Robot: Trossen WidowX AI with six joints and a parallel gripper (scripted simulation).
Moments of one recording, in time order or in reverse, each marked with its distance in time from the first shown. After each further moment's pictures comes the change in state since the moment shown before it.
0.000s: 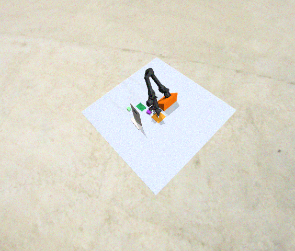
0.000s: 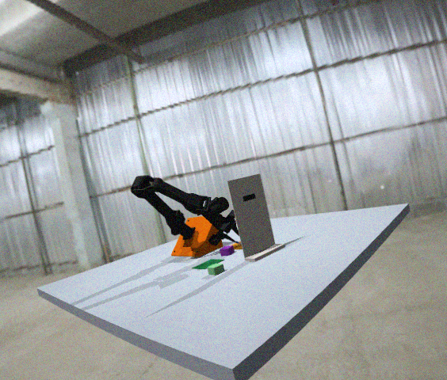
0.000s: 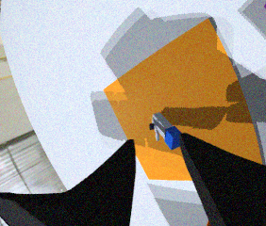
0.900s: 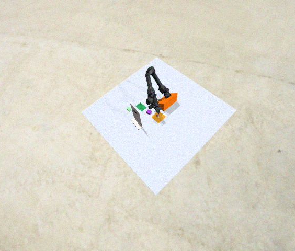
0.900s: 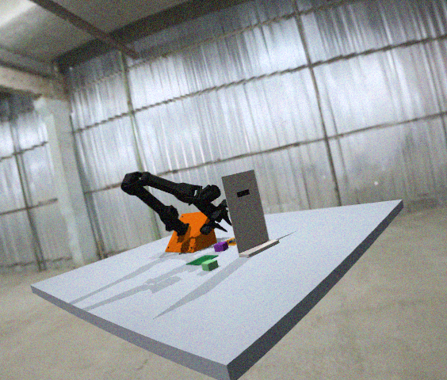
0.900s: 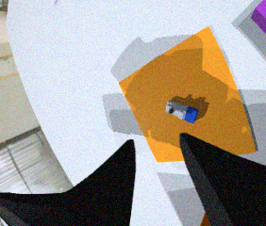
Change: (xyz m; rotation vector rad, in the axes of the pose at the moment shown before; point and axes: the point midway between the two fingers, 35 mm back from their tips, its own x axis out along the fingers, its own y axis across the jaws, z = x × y) arm -0.028 0.014 0.000 -0.002 0.008 0.002
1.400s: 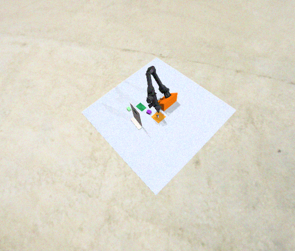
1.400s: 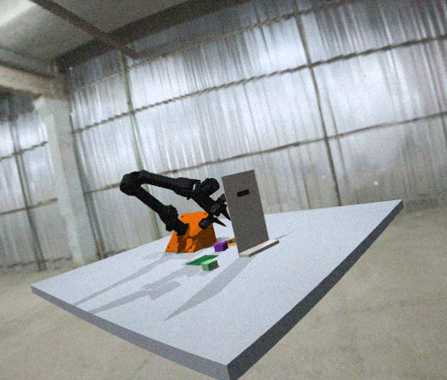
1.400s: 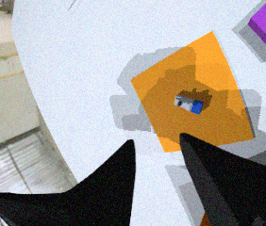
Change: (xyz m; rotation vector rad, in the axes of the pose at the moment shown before) arm -0.021 0.015 0.001 0.000 0.001 0.001
